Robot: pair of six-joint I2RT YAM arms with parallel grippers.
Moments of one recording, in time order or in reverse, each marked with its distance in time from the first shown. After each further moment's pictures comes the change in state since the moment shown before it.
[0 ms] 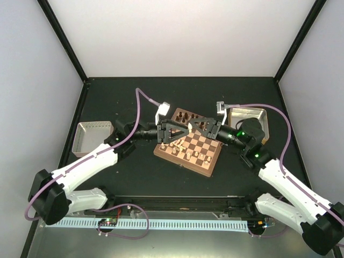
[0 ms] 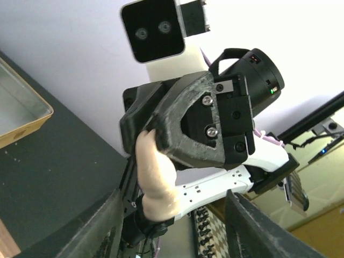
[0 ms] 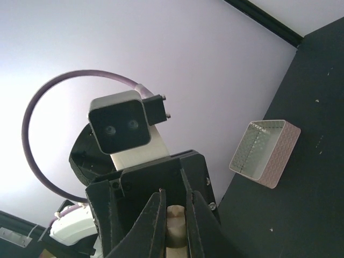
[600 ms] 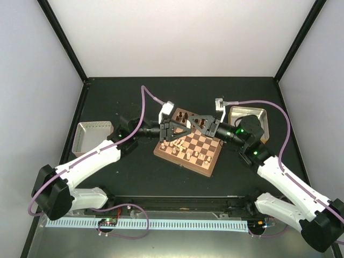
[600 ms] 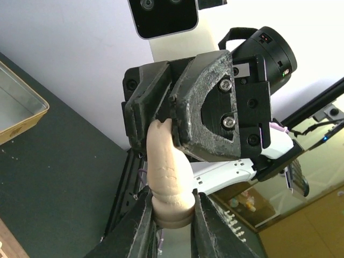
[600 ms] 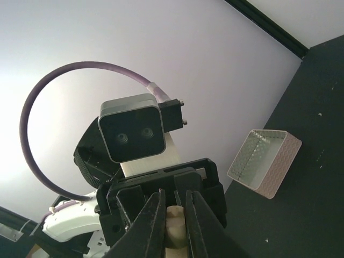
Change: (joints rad) left arm -0.003 0.066 0.049 0.001 0.062 0.029; right arm 0.007 0.045 0.037 0.027 -0.002 -0.045
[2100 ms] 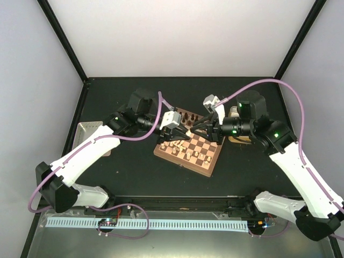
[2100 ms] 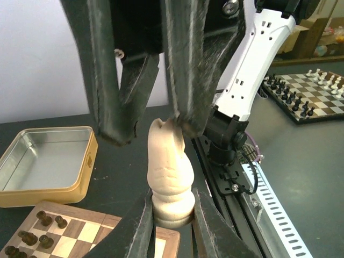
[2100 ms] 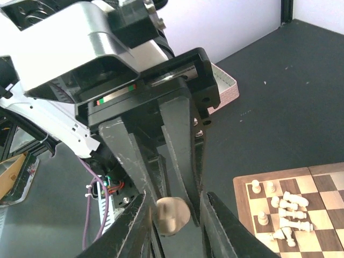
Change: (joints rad) left arm 0.000 0.090 0.399 -0.848 0.098 1.283; right arm 0.001 0.114 0.605 -1.068 -0.126 -1.000
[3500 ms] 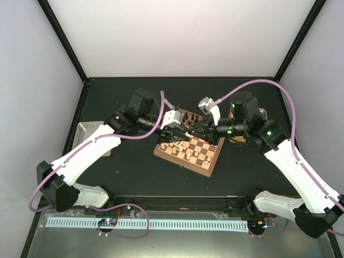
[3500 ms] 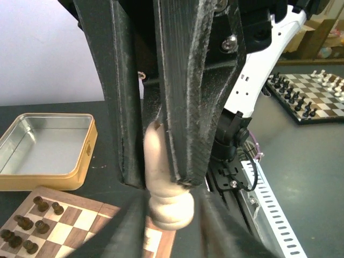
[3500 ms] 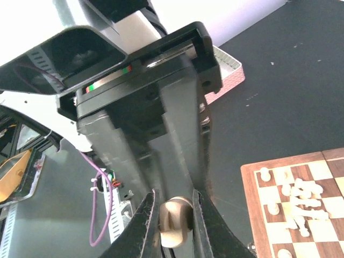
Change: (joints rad) left arm 0.000 0.011 0.009 -0.041 -0.022 -0.018; right arm 0.017 0.050 -0.021 -0.008 -0.011 0.020
